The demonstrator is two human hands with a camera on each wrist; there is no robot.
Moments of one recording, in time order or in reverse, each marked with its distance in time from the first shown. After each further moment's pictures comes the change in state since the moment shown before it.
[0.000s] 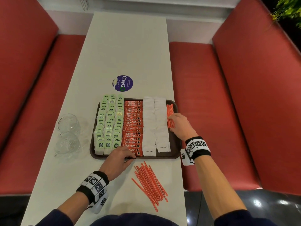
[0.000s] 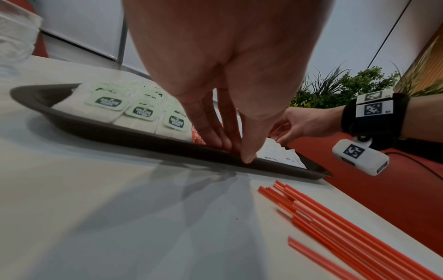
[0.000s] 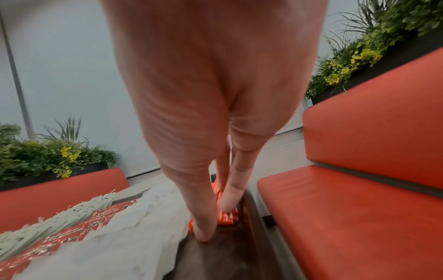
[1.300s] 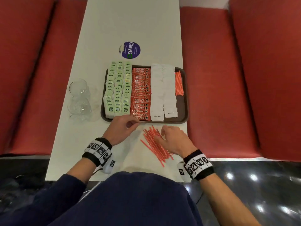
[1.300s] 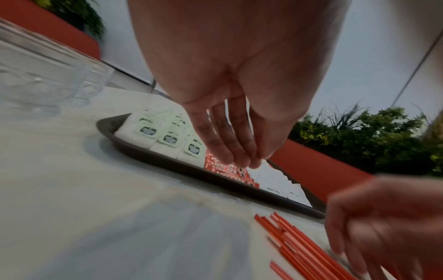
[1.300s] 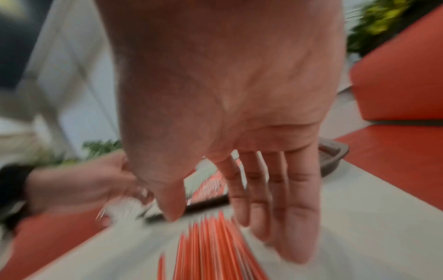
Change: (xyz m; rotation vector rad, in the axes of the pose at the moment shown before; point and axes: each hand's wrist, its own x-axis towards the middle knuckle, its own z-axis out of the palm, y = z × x) left_hand -0.039 0.019 -0.025 -0.150 0.098 0.011; right_hand -0.174 -0.082 0.078 -0.033 -0.195 -0.006
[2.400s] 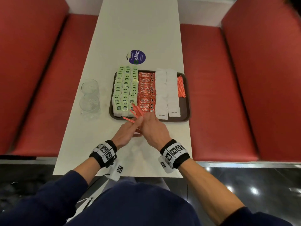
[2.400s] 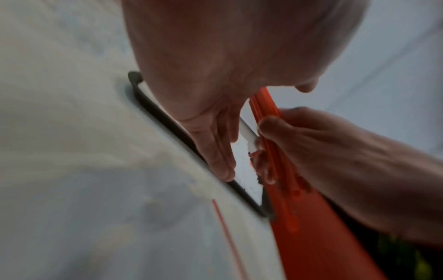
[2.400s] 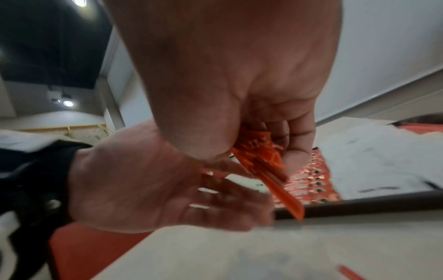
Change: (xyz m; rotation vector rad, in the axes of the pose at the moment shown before) left_hand -0.048 0.021 0.006 -0.656 -0.089 -0.391; right_hand 0.016 -0.108 0.035 -0.257 0.322 -0.222
